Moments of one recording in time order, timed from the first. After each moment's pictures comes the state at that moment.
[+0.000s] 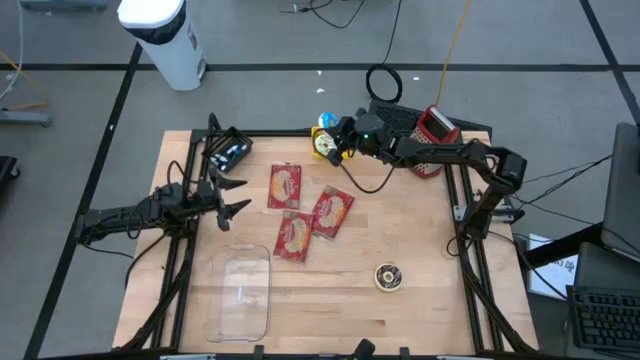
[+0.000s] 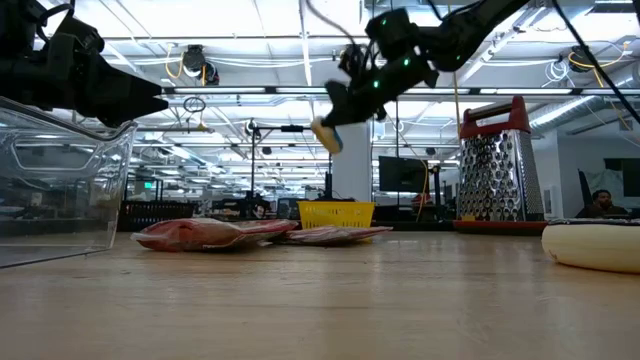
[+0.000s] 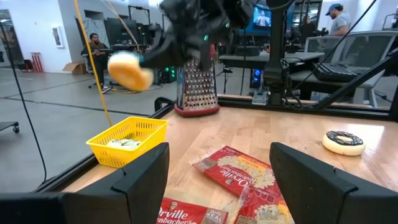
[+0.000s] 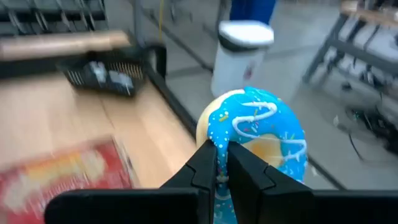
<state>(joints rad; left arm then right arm) 0.13 0.01 0.04 0.00 -0.13 0.02 -0.45 1.69 1.13 0.25 0.16 -0.09</state>
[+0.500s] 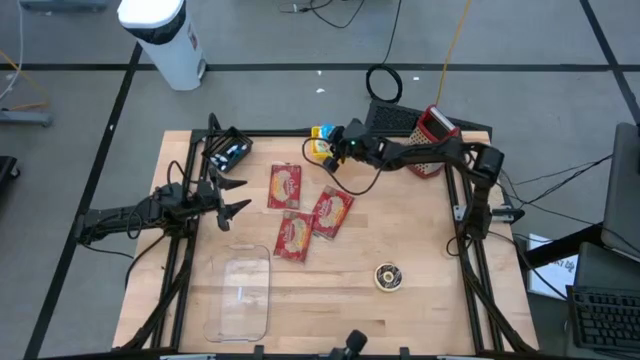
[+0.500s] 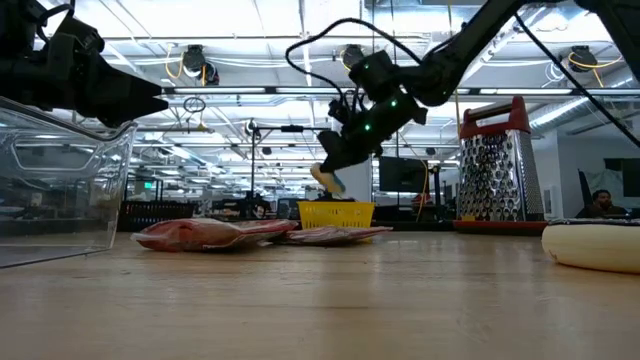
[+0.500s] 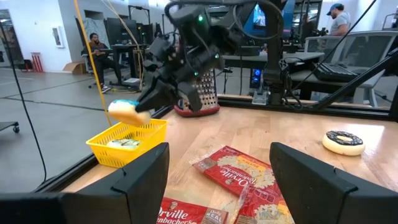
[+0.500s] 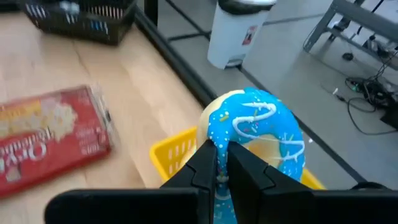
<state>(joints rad) 0.13 0.01 0.04 0.00 -0.13 0.02 -0.47 1.87 1.13 0.30 0.19 -0.09</state>
